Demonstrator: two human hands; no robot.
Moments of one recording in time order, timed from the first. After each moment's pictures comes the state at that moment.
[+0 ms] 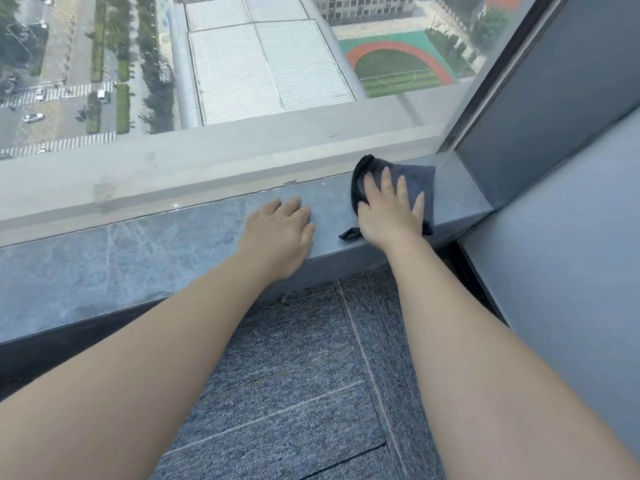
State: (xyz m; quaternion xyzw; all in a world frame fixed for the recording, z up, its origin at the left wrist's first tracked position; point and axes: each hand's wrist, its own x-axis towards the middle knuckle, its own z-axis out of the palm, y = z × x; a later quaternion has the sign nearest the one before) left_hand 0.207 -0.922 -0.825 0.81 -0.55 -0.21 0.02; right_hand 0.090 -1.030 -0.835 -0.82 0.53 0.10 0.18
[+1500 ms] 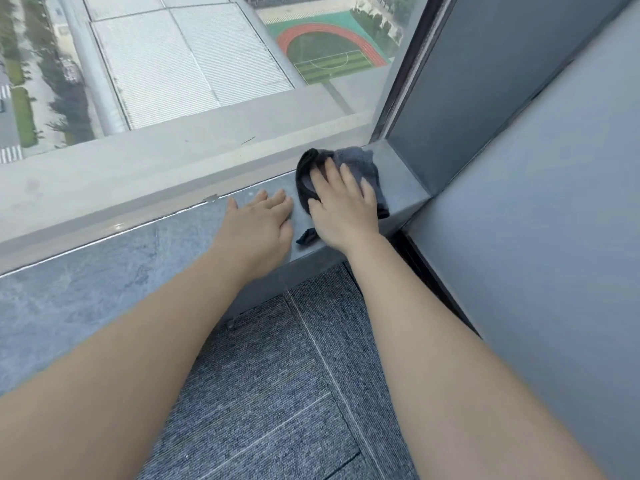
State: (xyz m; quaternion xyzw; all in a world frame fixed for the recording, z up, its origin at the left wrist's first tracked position) left_hand 0.180 -0.979 -0.825 0.74 -0.62 -0.24 0.03; right_hand 0.071 -1.057 -0.844 -0.84 0.51 0.04 0.17
